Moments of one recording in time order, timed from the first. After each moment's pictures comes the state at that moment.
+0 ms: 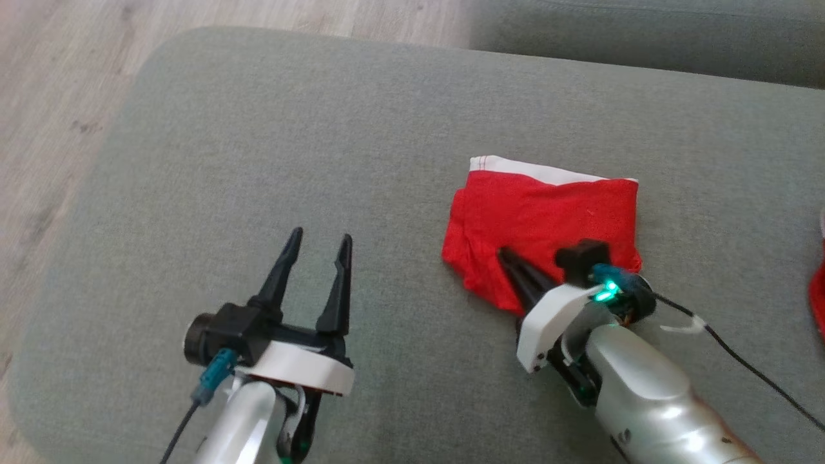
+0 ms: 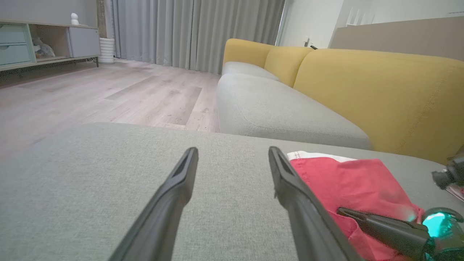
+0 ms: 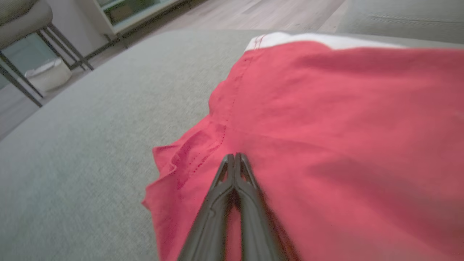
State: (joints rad) left arm -0.23 0.05 -0.36 0.34 -0.31 -0.06 -0.25; right arm -0.54 -0.06 0.62 0.94 0.42 0.13 -0.18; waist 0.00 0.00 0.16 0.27
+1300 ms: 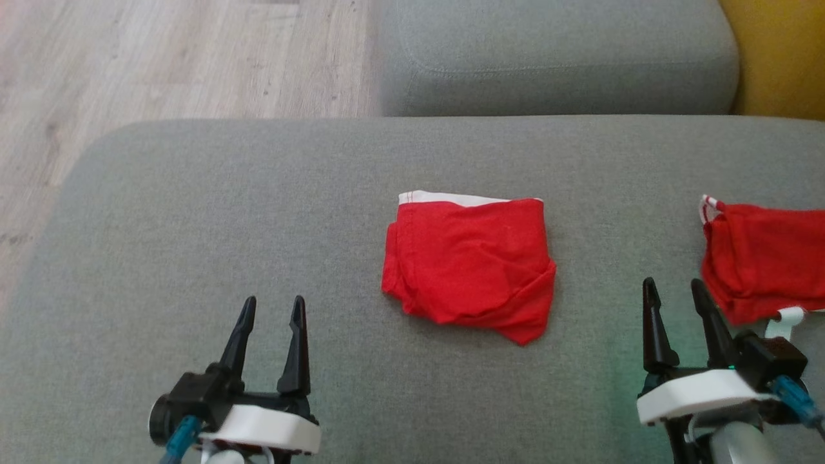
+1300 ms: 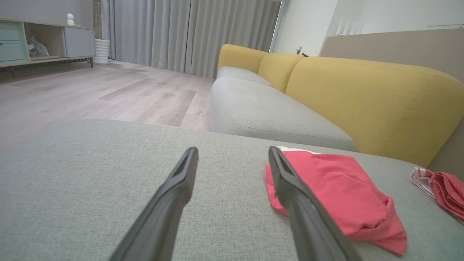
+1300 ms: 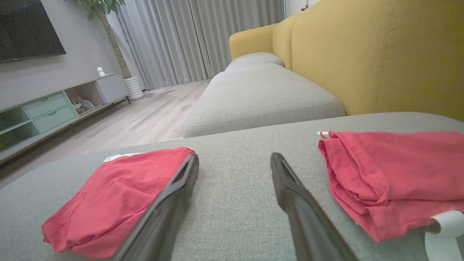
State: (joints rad) left arm -0.03 0.05 -0.24 0.29 -0.30 -0.04 -0.25; right arm -0.03 -0.04 -0.02 0.35 0.20 0.13 -0.25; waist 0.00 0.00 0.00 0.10
